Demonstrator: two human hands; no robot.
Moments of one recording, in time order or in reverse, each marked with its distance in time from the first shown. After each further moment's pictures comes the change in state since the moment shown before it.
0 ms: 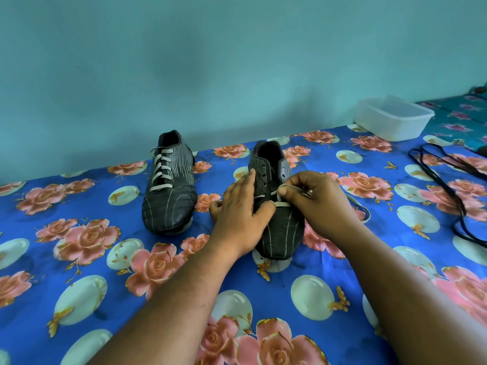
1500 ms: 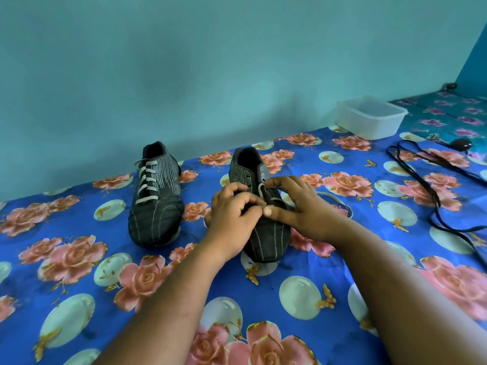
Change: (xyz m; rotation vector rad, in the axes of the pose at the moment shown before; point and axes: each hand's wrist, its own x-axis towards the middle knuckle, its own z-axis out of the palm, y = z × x) left_hand 0.008 0.003 0.006 -0.190 0.084 0.099; right_hand -0.001 0.025 -0.010 -0.098 -0.288 -0.020
